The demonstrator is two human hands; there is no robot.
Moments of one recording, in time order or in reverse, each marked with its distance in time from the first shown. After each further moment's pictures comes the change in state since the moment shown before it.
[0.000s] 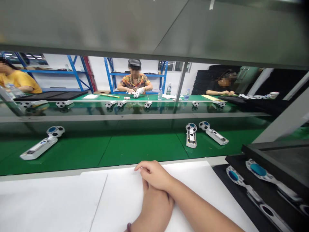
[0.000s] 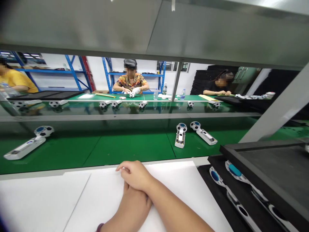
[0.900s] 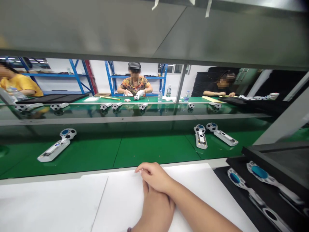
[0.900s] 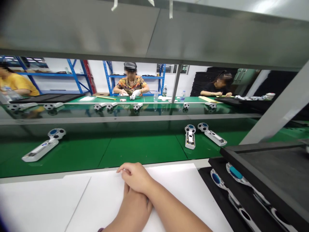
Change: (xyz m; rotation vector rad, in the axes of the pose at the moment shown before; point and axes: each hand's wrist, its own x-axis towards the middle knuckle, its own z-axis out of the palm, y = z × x) left_hand 0.002 -0.001 0.001 0.039 0.025 -0.001; right_hand 0.001 0.002 0.000 0.039 0.020 0.023
